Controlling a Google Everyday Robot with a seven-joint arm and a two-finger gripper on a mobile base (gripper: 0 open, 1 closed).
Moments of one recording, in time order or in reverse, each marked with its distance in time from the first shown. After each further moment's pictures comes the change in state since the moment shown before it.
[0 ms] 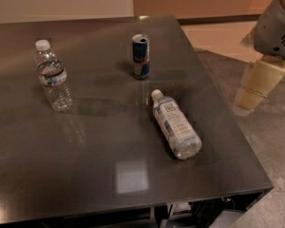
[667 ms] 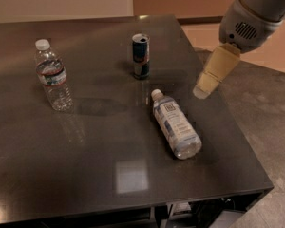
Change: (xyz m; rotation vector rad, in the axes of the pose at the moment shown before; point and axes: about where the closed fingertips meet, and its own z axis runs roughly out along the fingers) arm -0.052 -0.021 0.030 -0.070 -0.047 0.205
